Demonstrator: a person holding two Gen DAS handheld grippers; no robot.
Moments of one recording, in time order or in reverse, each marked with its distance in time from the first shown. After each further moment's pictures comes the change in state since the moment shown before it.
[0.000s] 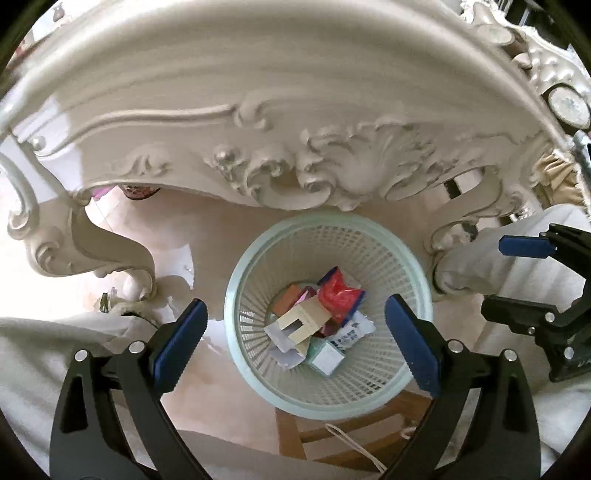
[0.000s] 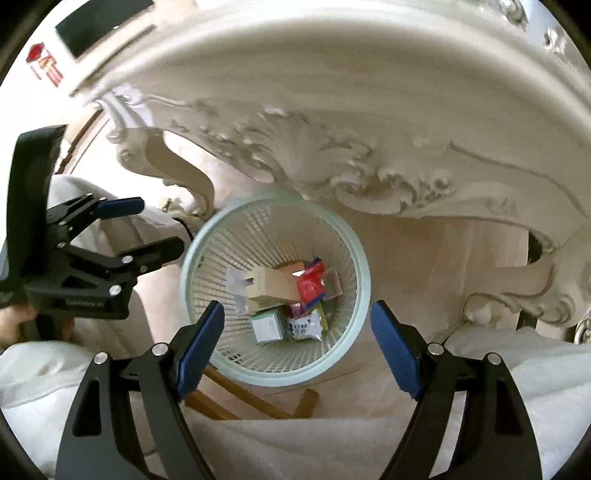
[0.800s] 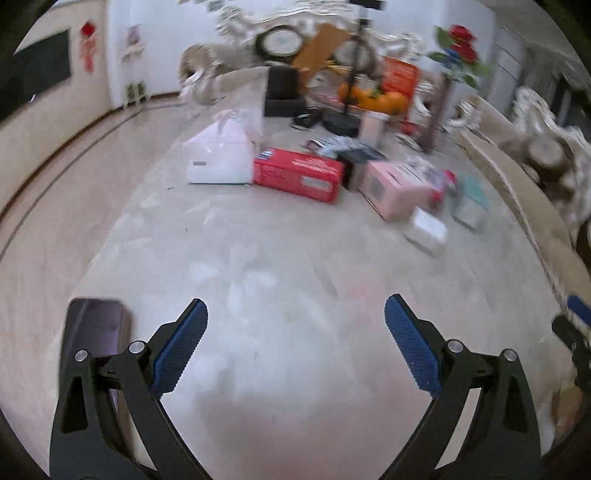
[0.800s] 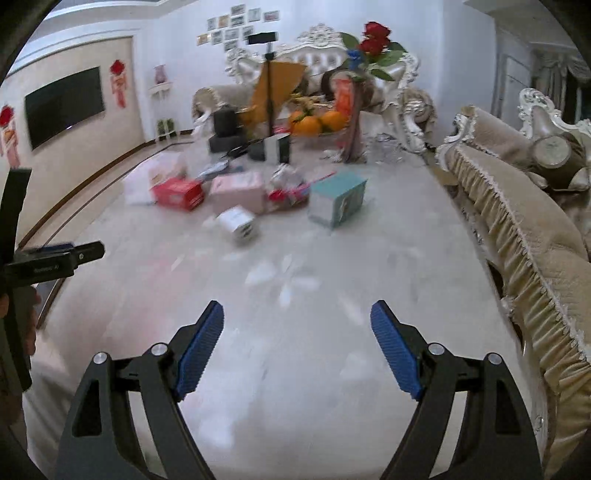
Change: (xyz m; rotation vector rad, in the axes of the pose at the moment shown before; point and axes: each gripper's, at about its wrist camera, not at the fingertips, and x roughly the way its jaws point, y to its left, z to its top) left arm -0.080 0.069 0.259 -0.225 -0.310 0.151; right arm -0.110 -0.107 0.190 0.158 -0.499 -0.307
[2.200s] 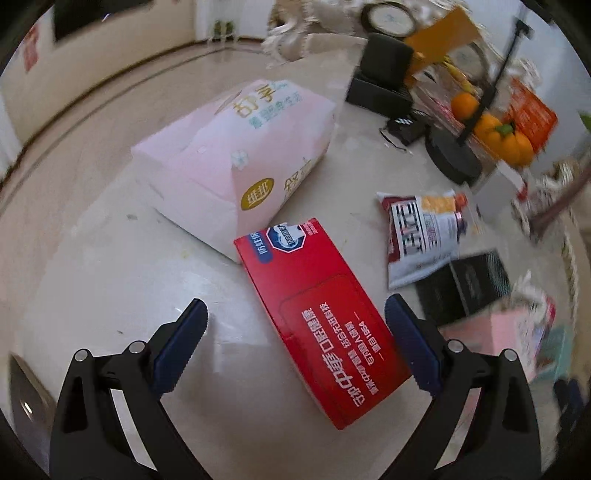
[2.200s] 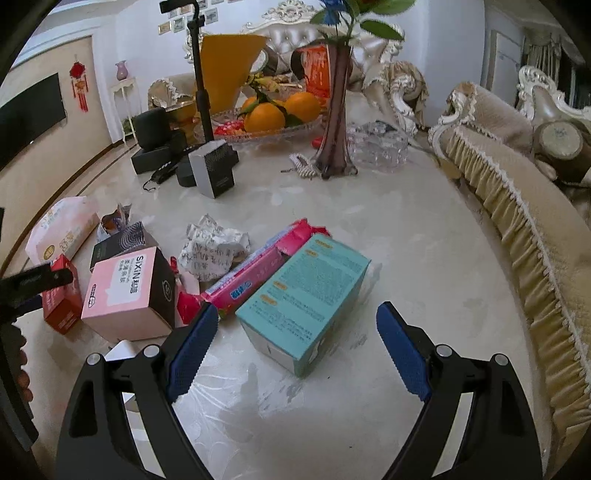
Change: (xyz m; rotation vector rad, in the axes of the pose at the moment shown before) left arm 0.137 0.008 0.113 -0.284 0.130 0.216; right arm 0.157 -0.033 0.097 0.068 0.108 -0.040
